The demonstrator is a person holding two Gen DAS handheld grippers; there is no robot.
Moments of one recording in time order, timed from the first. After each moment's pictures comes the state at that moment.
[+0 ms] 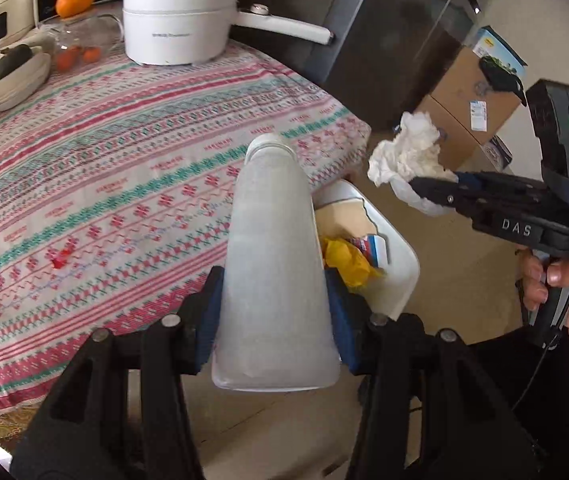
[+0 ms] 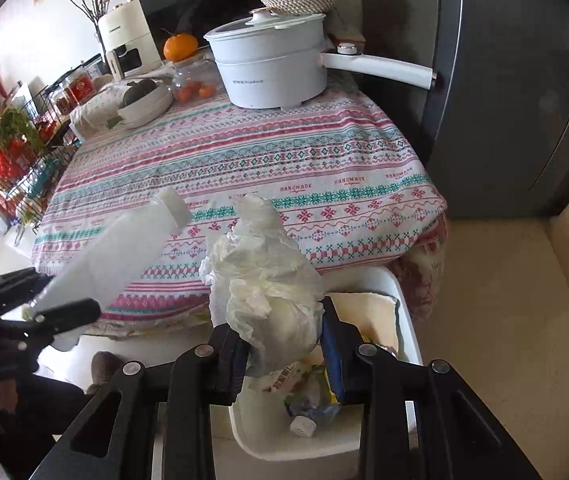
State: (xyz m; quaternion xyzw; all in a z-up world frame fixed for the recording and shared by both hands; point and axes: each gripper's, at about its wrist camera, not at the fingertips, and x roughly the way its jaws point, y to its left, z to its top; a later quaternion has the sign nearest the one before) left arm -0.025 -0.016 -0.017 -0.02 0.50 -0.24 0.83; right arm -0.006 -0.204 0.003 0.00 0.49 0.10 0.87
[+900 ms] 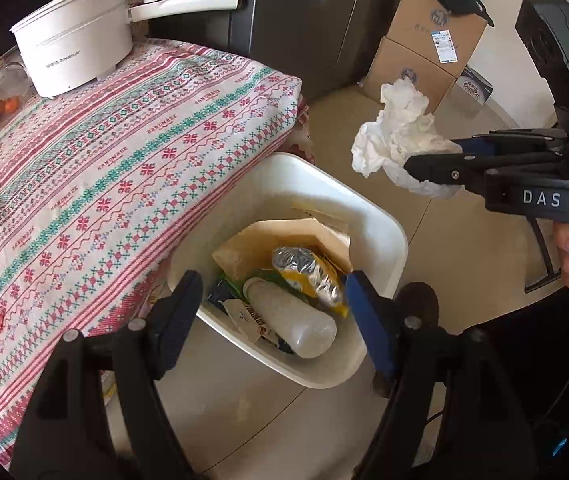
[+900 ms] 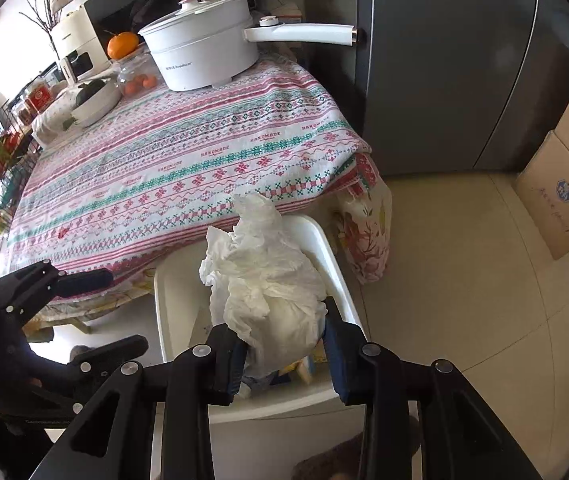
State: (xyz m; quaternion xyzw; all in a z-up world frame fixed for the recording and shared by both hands) left arm -0.031 -0.111 -0.043 0.09 0.49 -0.29 0.82; right arm -0.034 -0.277 -0.017 0.02 0.52 0.03 0.85
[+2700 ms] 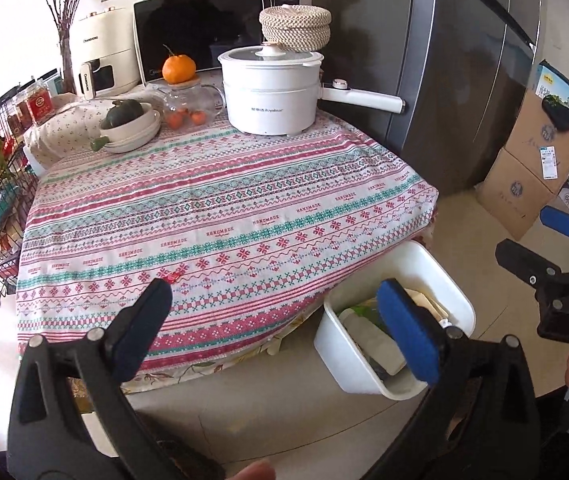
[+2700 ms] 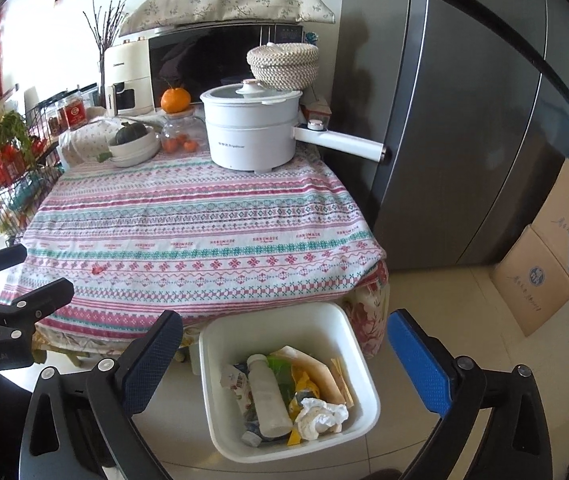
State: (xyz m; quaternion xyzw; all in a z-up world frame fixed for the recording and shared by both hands) left arm -0.068 -0.001 0.039 0.01 0.39 -0.05 0.92; right arm -0.073 -0.190 0.057 -0.06 0.38 0.03 0.92
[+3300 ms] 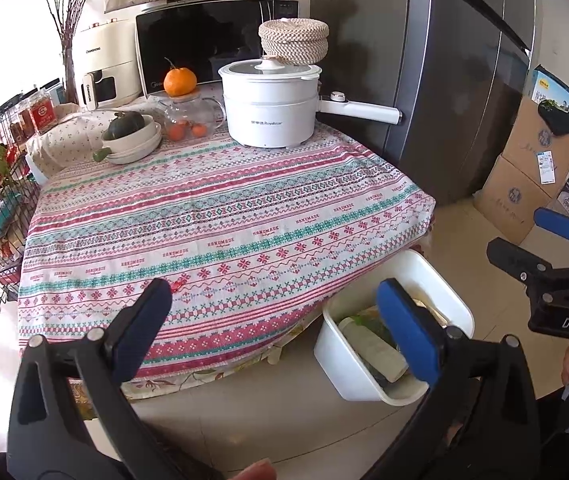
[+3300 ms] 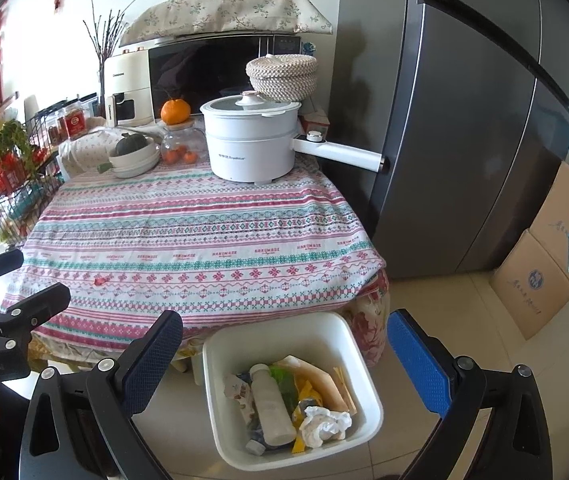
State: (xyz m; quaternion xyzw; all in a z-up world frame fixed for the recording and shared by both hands) left arm -0.073 -0.003 0.042 0.02 0.37 -0.05 0.93; right arm -0.073 -0.188 0.060 -0.05 0.36 0.03 0.93
